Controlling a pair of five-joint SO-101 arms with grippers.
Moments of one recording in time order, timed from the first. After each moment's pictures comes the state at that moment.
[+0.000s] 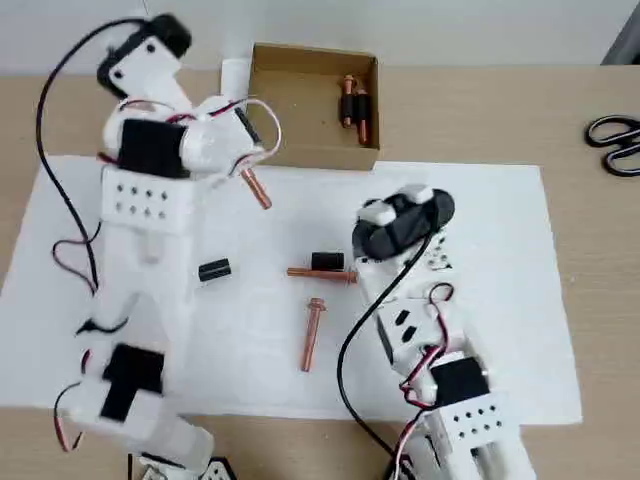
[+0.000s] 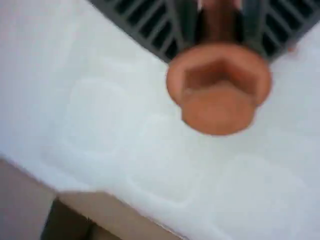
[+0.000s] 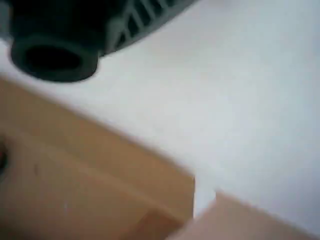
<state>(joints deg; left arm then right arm) 8.8 3.9 -35.1 99.8 44.0 -19.3 -68.4 77.4 12.9 5.2</state>
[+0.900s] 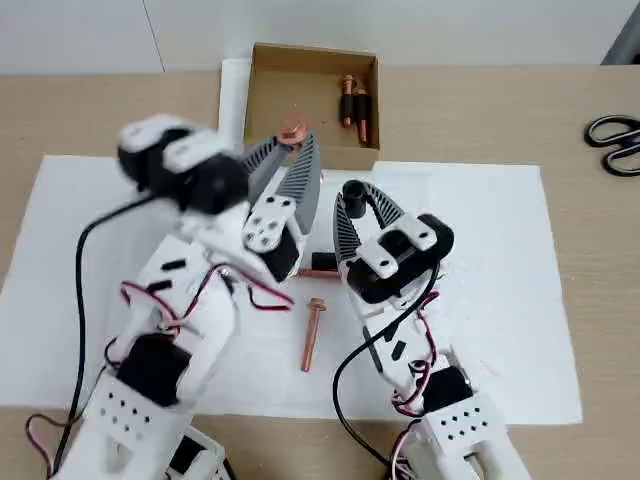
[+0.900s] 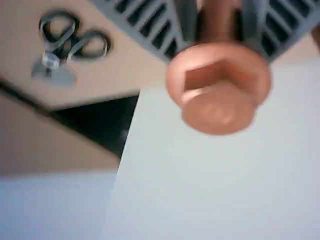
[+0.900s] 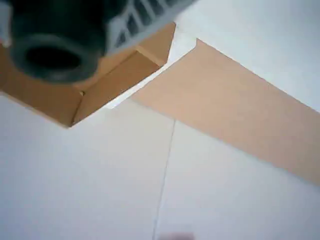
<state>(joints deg) 25.7 -58.9 46.2 19.6 16.7 -24.1 -68.3 86.6 -14.5 5.2</state>
